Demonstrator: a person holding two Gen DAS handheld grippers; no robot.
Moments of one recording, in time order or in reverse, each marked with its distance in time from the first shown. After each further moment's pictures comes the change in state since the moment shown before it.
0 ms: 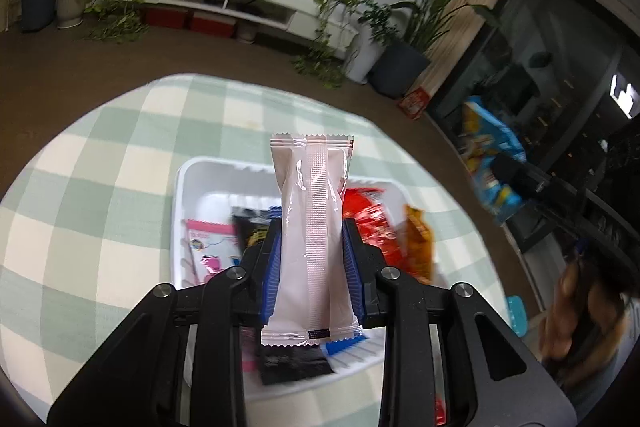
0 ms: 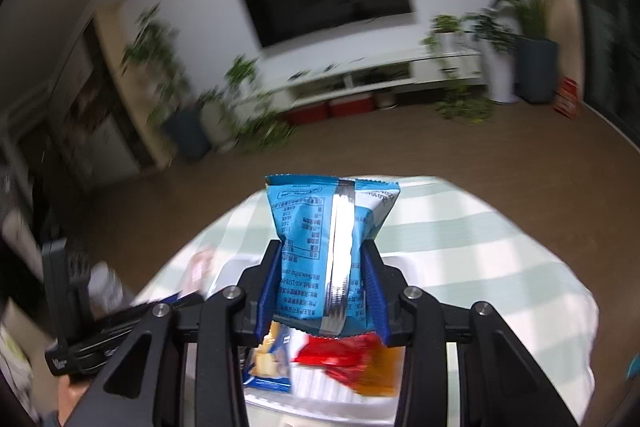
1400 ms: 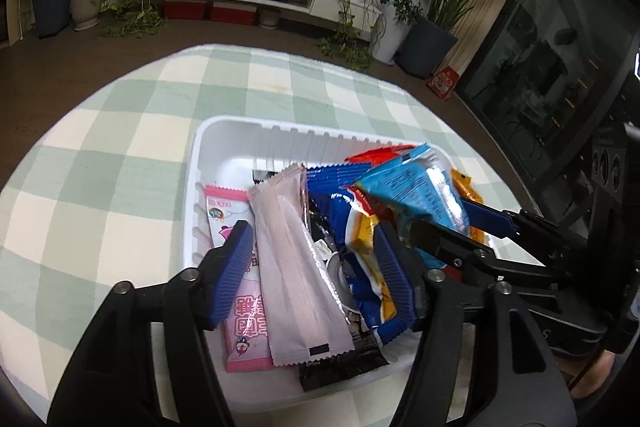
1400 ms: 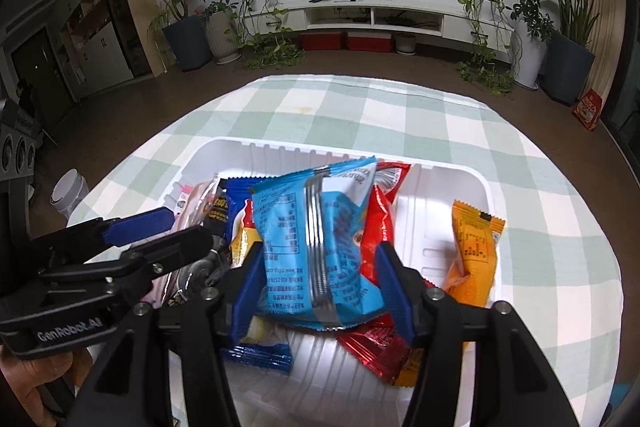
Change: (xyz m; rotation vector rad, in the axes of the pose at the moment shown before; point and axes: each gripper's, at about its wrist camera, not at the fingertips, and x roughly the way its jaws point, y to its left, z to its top) left arm 0.046 0.023 -0.019 0.034 0.044 0.110; right arm 0.083 0.021 -0.069 -0.156 0.225 -0.060
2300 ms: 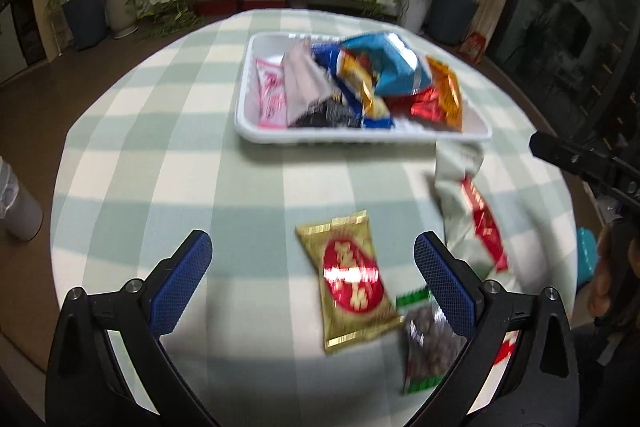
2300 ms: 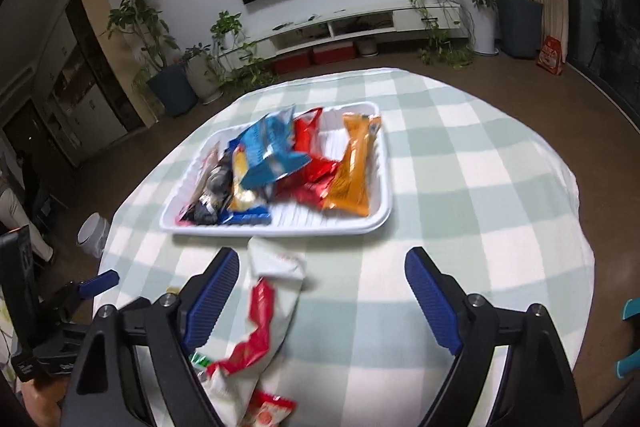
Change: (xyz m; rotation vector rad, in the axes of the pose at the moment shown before) left arm -0.113 -0.051 -0.155 0.082 0.059 0.213; right arm -0.128 -0.040 -0.107 0.210 -0.078 0.029
